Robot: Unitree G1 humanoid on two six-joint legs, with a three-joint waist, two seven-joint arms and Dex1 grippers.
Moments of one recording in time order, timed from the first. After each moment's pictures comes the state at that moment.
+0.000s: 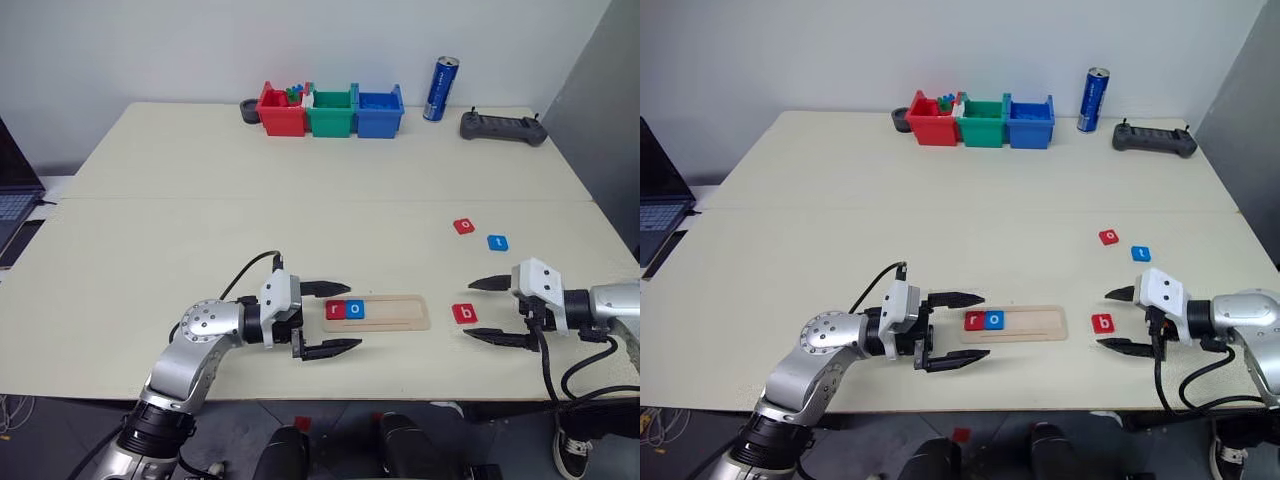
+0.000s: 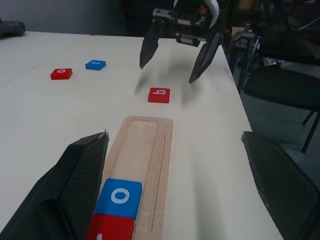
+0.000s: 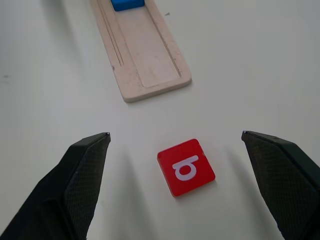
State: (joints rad) left arm -0.21 0.50 -0.16 -0.19 -0.39 0.17 -1.15; right arm -0.19 -0.97 -0.02 -0.04 0.29 0.18 1.25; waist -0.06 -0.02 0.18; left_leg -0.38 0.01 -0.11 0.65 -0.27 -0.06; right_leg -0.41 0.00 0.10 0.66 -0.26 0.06
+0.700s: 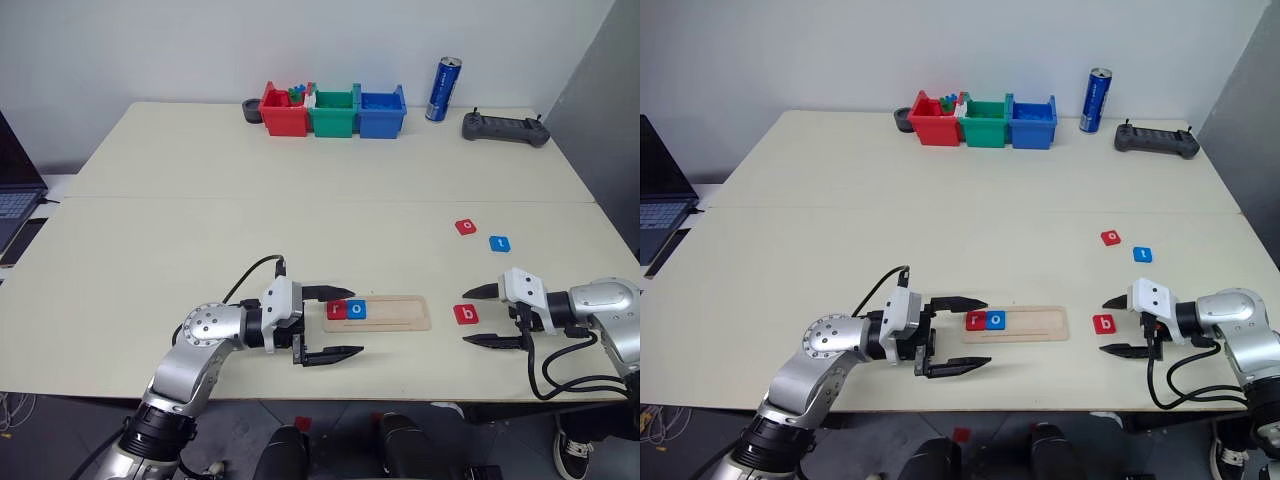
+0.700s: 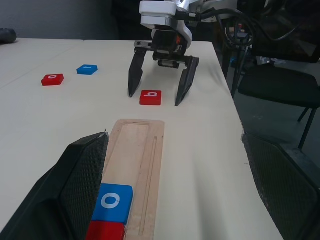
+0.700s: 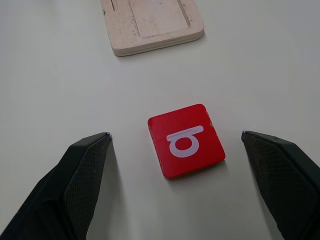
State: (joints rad) left arm -0.19 0.50 -0.18 -0.18 -0.39 0.11 -1.17; right arm -0.31 -0.90 0.10 0.28 0.18 -0.02 1.34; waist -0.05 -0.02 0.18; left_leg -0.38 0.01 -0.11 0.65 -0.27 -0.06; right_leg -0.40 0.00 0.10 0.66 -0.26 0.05
